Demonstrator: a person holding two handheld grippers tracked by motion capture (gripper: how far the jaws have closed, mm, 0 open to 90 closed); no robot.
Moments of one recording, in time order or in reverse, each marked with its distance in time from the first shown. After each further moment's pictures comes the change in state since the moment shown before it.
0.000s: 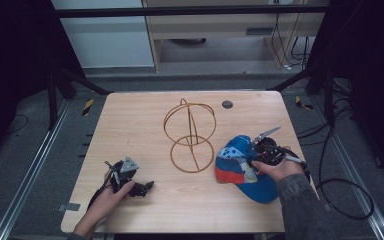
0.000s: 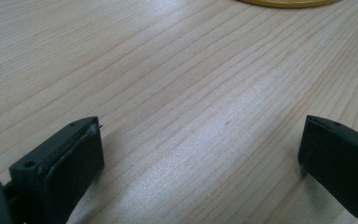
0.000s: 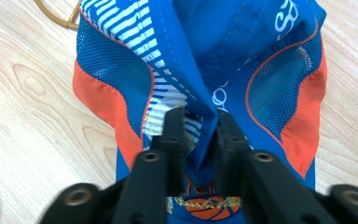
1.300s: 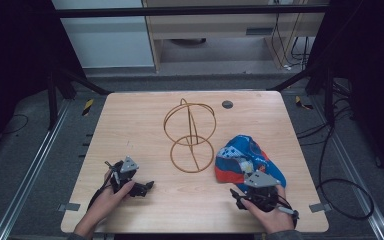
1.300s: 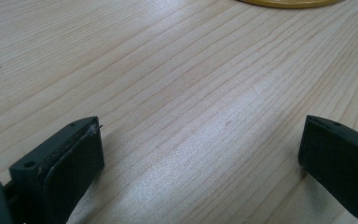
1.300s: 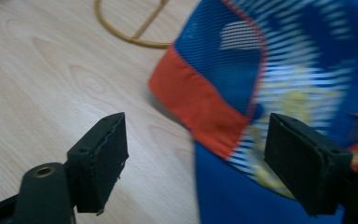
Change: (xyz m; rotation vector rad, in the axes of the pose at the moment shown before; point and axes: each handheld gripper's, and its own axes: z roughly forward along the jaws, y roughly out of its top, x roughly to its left) left arm 0.000 0.000 0.000 0.002 0.003 -0.001; right arm 0.084 -0.079 0.011 -0.375 -0.158 -0.103
